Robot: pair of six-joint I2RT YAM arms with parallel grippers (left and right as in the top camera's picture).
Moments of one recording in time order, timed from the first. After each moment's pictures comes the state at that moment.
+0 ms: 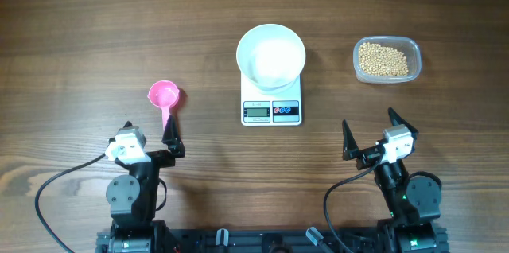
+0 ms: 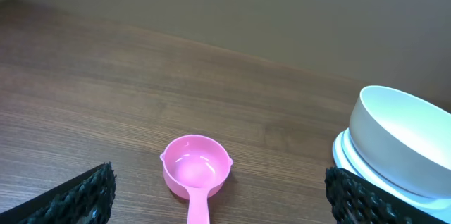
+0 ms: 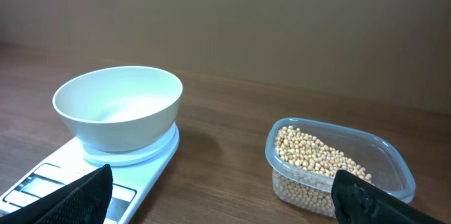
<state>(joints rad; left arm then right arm) 0.04 0.09 0.01 -0.07 0.01 -0.23 0.12 0.06 0.01 0.00 -0.14 -0.07</state>
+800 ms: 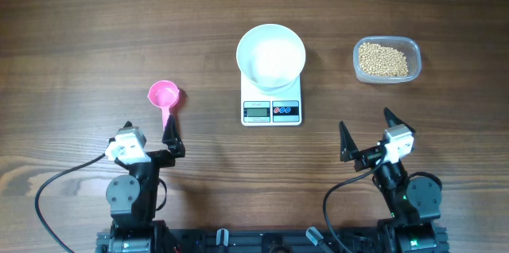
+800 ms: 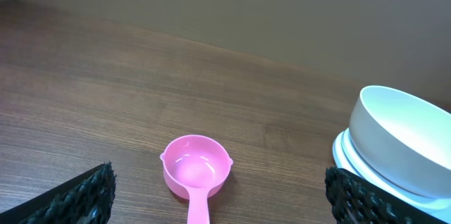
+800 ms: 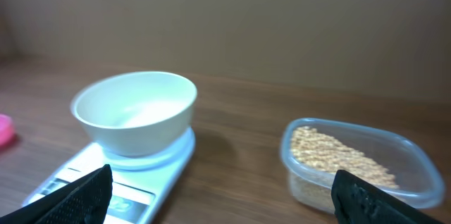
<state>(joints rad) 0.04 0.09 0.01 -0.07 0.01 -0.23 0.12 0.06 0.01 0.01 -0.19 0.01</state>
